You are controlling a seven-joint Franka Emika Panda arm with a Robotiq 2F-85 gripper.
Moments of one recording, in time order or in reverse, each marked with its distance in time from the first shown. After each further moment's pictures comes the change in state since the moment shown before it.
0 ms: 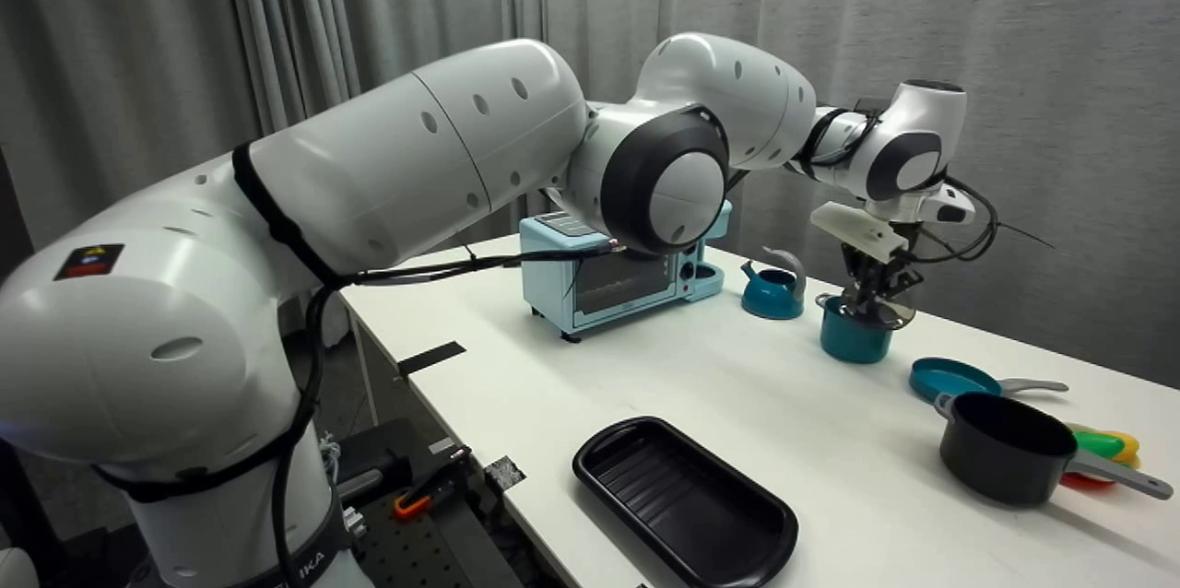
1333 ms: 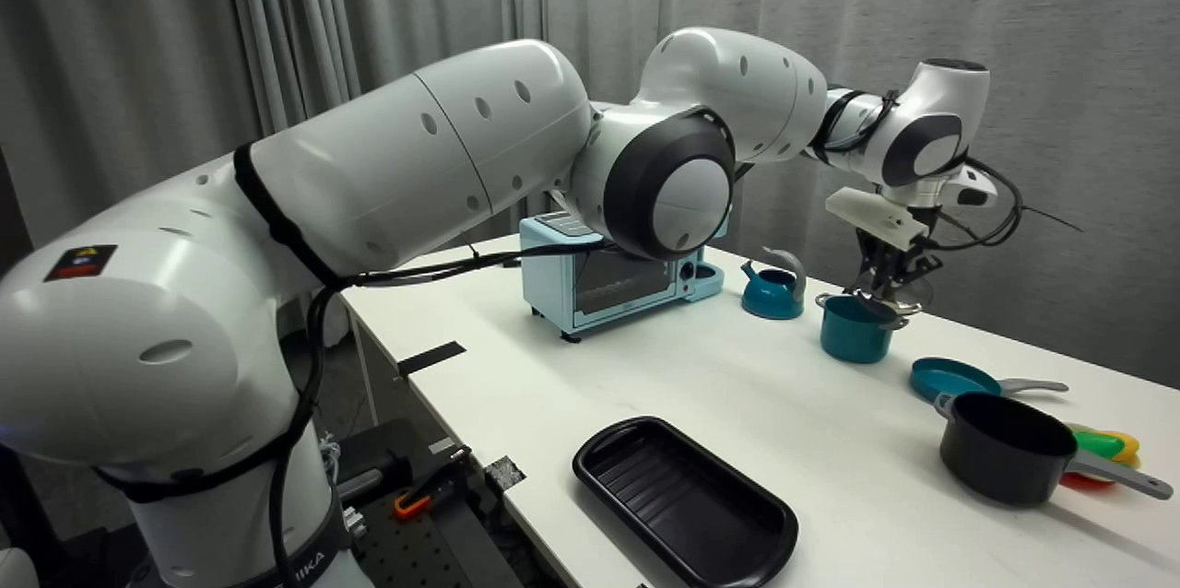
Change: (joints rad) arm -0.030 0.003 0.028 0.058 0.000 -0.010 -0.033
